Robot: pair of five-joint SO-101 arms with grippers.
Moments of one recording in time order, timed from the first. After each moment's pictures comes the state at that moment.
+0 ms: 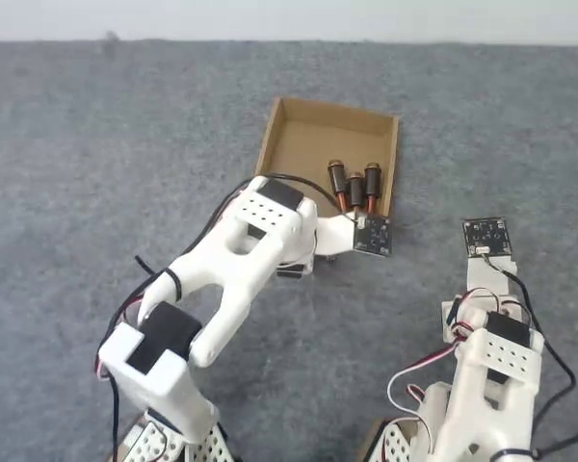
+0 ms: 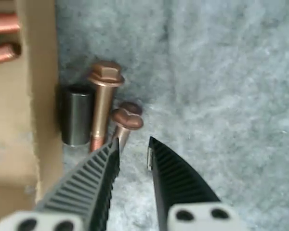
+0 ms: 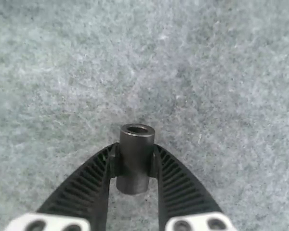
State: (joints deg) left arm 23.6 12.1 17.3 70.7 -60.4; right arm 19.1 -49.7 78.0 46.9 24.2
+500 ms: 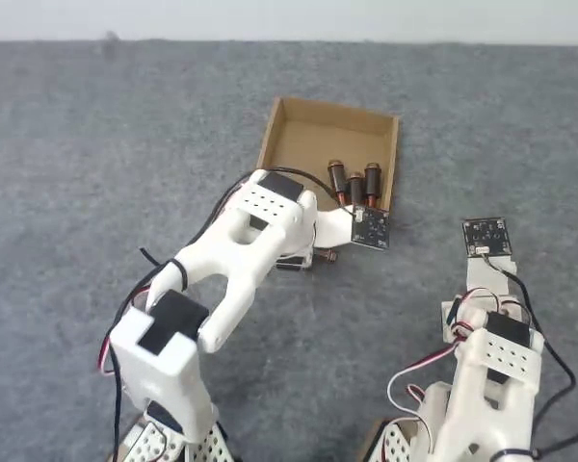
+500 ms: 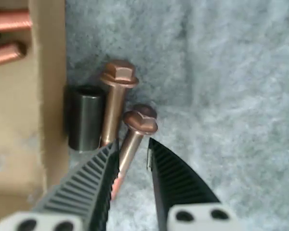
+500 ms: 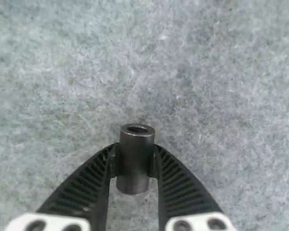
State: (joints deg) left arm 21.9 18.3 13.2 69.7 -62.3; right arm 19.1 -49.7 78.0 46.9 24.4
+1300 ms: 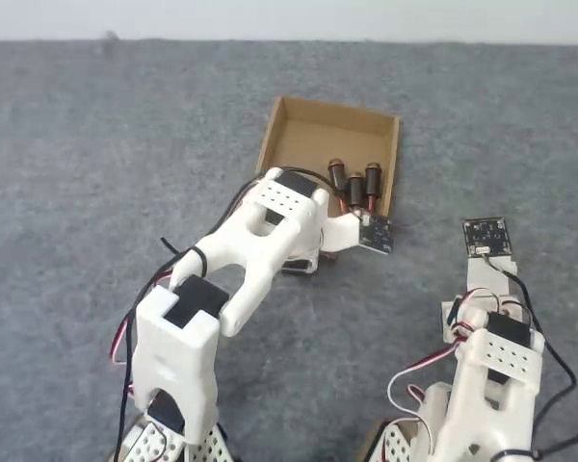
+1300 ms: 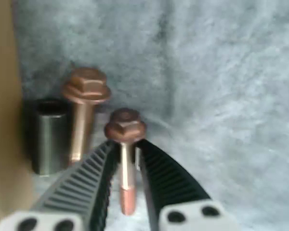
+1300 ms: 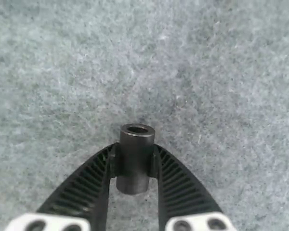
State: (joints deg) left arm 24.6 26.3 5.9 79.0 -59.7; right arm 19.1 -49.7 78.0 46.9 24.4
